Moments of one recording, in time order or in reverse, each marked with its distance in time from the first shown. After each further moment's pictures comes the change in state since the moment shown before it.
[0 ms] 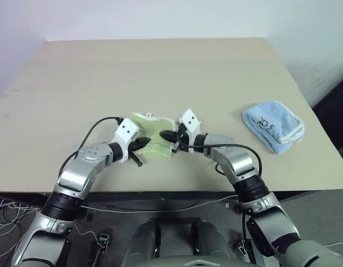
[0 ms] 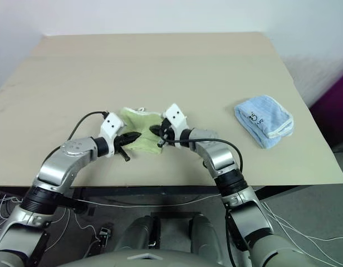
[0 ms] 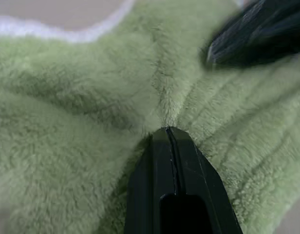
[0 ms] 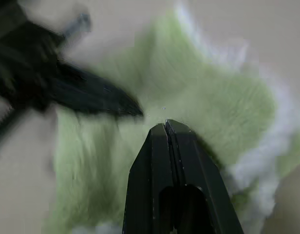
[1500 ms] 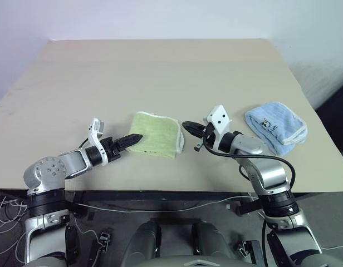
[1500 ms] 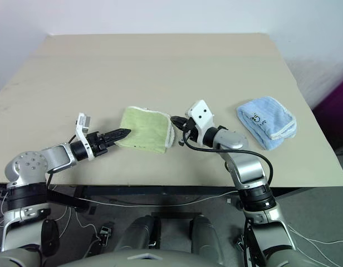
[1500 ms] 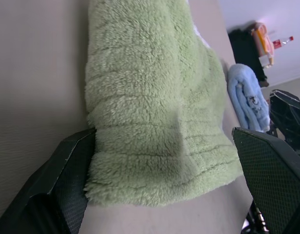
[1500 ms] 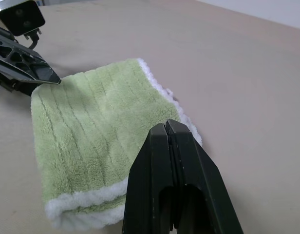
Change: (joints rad) left arm -0.047 -0.152 0.583 0.145 -0.678 0.810 0.147; right arm 0.142 -0.153 -0.147 -0.349 0.029 -0.042 -0.038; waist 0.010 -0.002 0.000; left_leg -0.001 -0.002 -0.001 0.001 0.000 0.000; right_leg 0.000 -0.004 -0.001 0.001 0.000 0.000
